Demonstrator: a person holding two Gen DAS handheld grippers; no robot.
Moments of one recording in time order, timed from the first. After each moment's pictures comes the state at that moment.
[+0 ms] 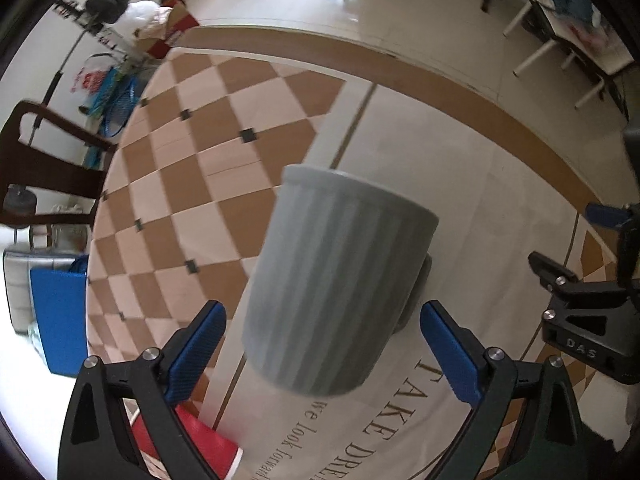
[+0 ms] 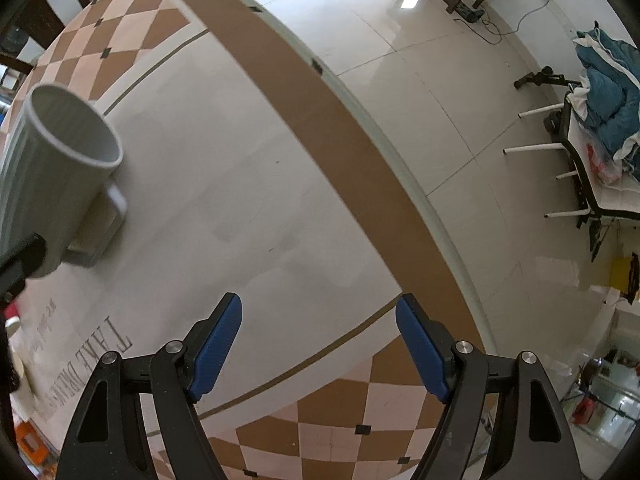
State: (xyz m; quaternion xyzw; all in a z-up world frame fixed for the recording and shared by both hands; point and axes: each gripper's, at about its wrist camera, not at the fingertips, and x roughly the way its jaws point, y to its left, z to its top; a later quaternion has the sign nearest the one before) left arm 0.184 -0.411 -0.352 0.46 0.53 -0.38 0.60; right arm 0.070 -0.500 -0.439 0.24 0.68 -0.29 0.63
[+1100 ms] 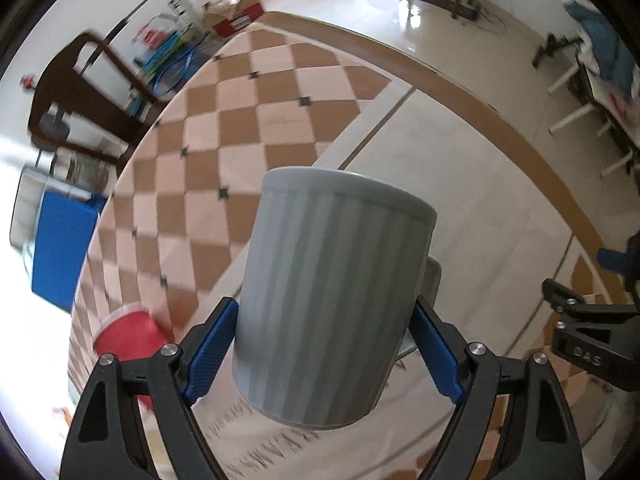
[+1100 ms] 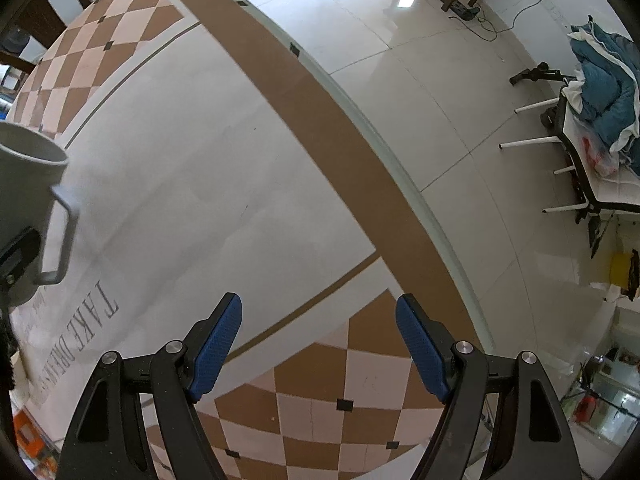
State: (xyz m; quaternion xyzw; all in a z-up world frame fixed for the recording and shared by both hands) left arm 0.160 -0.351 -0.321 0.36 0.55 -0.30 0.69; right arm 0.039 -0.498 -0.429 0.23 0.68 -0.29 0.63
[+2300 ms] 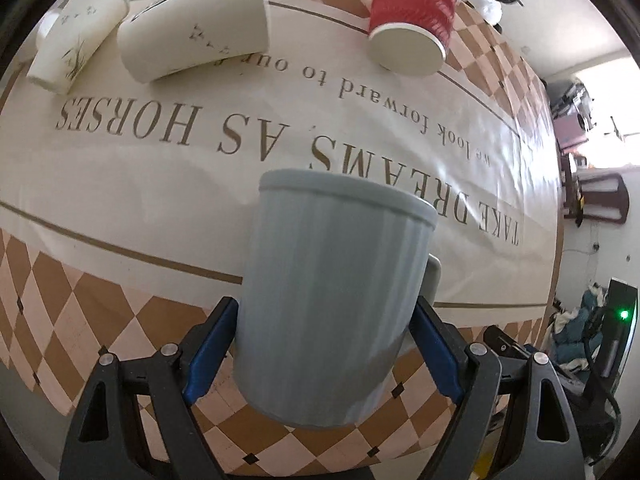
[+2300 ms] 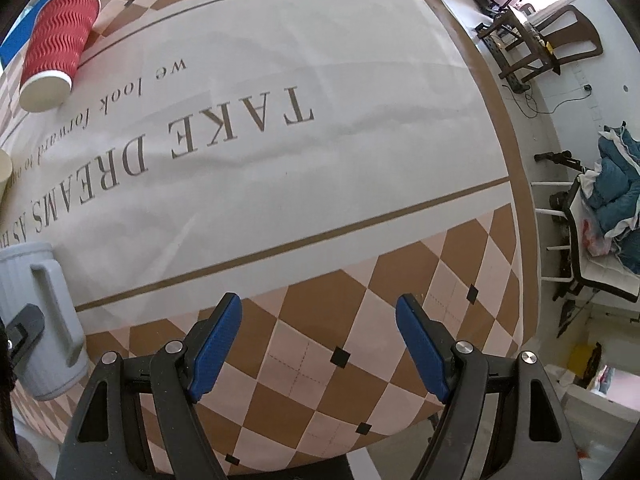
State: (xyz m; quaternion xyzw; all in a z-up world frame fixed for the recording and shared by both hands) left arm 0.066 -0.042 -0.357 -0.13 0.69 -0.09 0.70; right arm 0.034 -0.220 -0.413 0.08 0.71 -0.21 0.67
